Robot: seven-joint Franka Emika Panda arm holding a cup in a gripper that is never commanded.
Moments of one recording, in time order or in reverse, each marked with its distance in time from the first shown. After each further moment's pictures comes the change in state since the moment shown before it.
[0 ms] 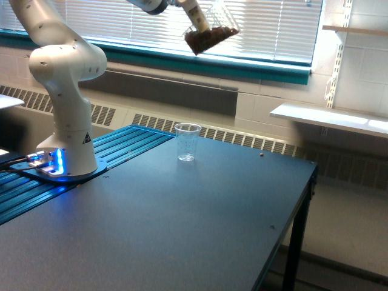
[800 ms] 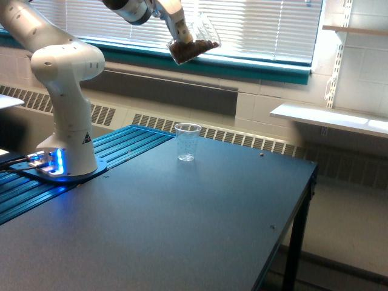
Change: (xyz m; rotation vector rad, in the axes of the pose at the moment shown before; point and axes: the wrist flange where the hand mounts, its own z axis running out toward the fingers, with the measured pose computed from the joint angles) arm -0.067 0.000 -0.020 0.030 -0.024 -0.172
